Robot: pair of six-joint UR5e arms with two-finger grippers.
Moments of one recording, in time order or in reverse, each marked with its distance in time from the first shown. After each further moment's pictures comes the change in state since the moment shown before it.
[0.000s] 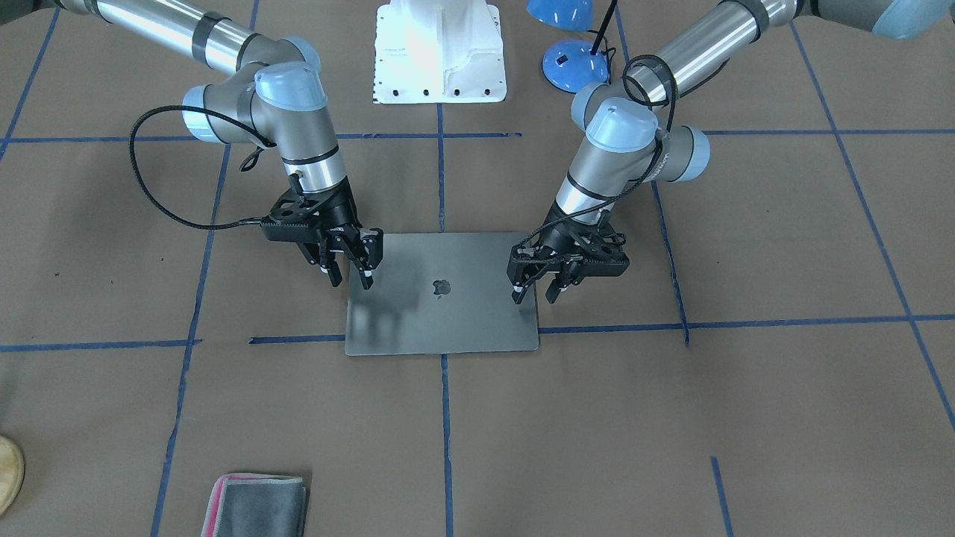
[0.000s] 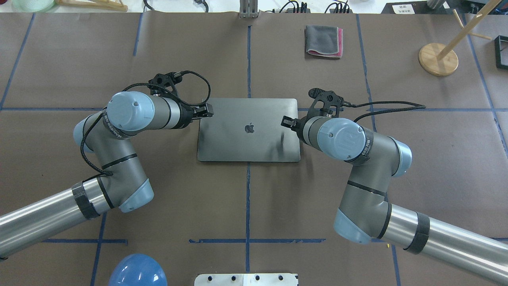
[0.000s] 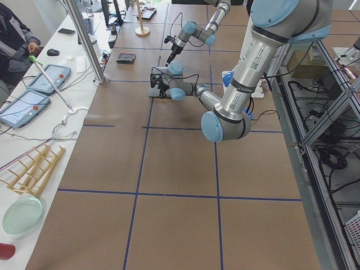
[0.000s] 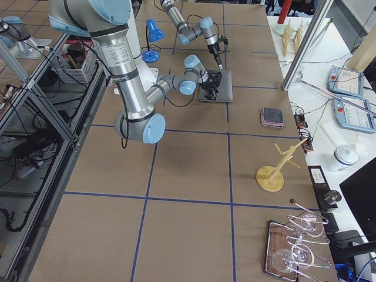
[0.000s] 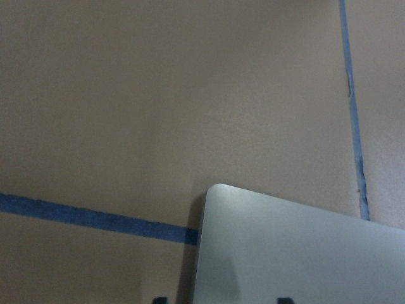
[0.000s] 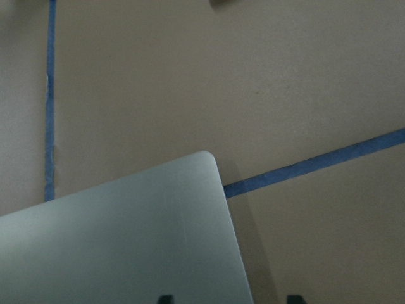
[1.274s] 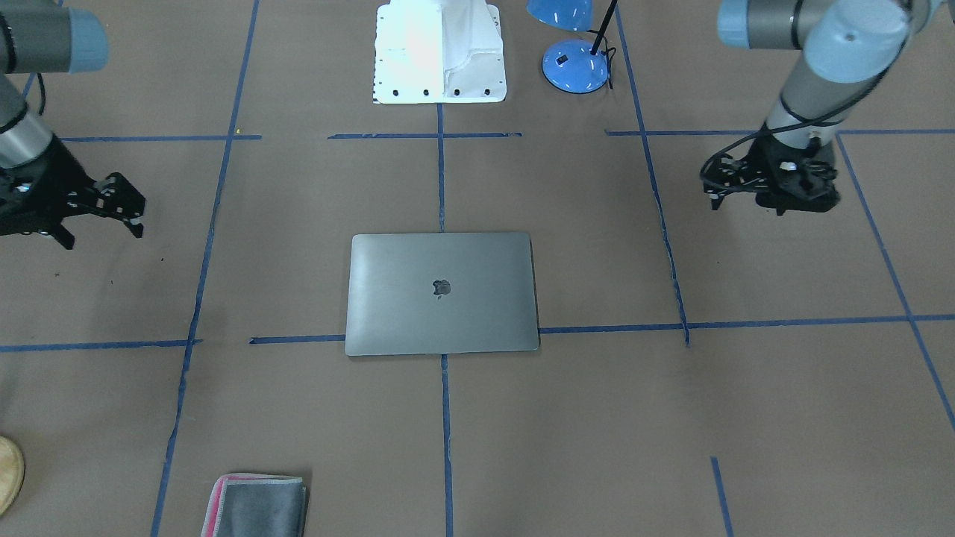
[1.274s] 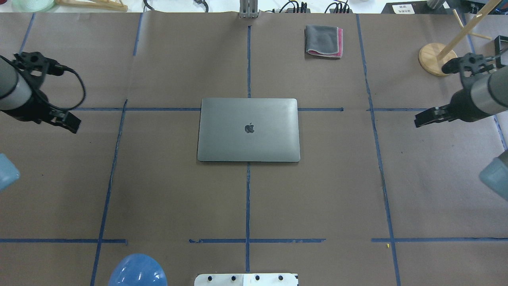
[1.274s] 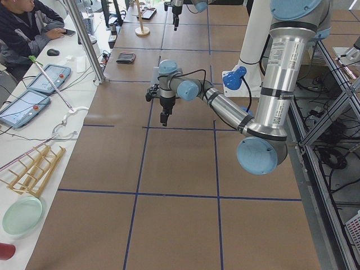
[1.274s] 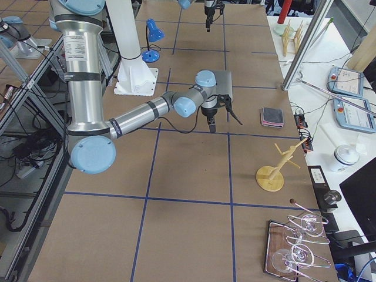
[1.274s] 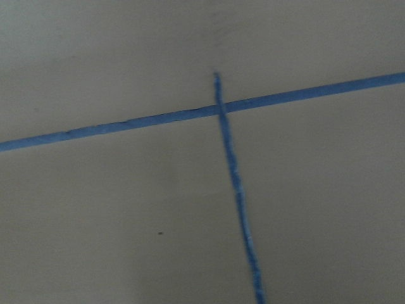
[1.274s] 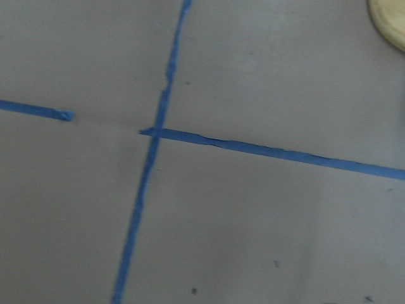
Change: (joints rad) left arm -0.375 0.436 -0.530 0.734 -0.367 0.950; right arm 0.509 -0.490 0.282 -0.140 0.611 -0.919
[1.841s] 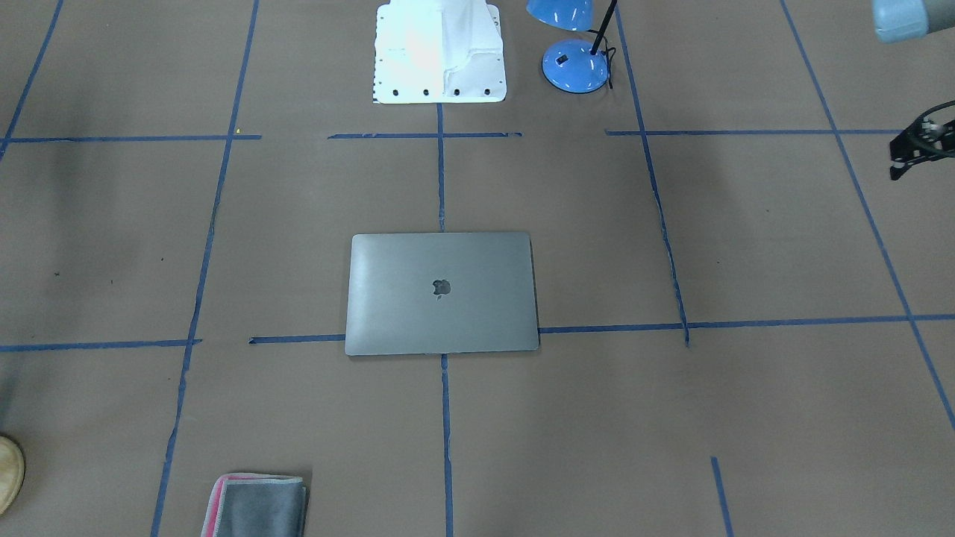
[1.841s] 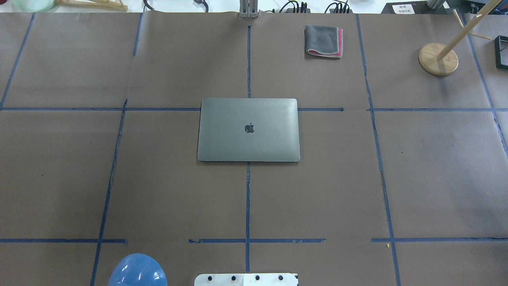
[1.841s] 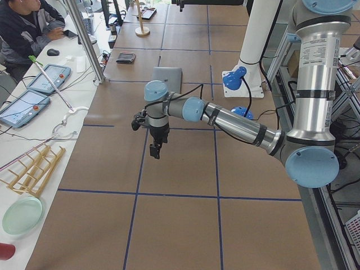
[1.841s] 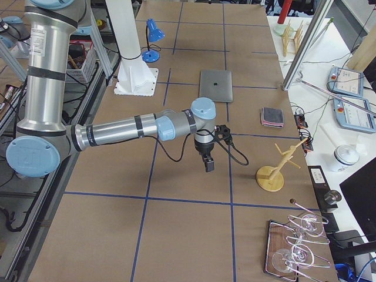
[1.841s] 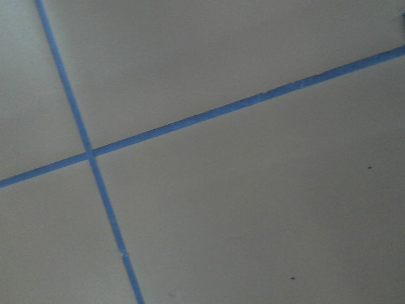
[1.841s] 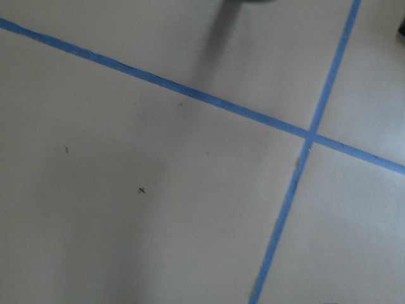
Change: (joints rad) left arm -0.424 0.144 0.071 0.121 -0.154 0.478; right arm 0.347 -0.147 -0.011 -0.234 0.093 -0.624
